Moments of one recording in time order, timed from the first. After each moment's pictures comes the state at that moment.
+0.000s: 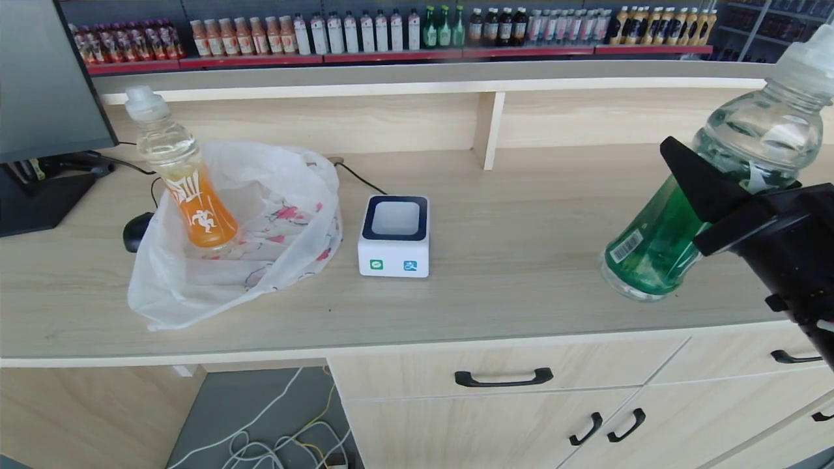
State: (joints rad) left arm 0.00 0.00 0.00 0.00 0.00 0.00; right arm 0.46 1.44 -0.42 -1.57 -0.10 -0.05
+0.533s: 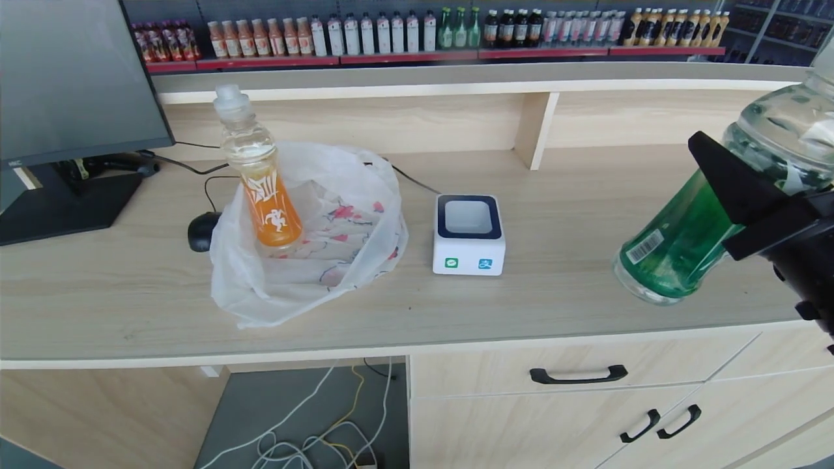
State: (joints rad) left arm 0.00 0.00 0.00 0.00 0.00 0.00; right arm 0.46 1.39 -0.38 -1.57 -0.10 -0.04
